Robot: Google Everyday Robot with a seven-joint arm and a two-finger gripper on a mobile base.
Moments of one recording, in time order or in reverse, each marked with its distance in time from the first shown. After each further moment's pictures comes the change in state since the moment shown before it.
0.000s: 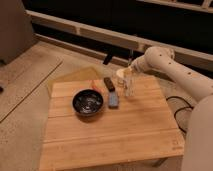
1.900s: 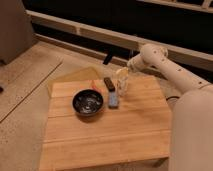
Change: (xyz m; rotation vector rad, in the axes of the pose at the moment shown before) arm -0.007 0.000 0.019 -0.039 0.049 0.030
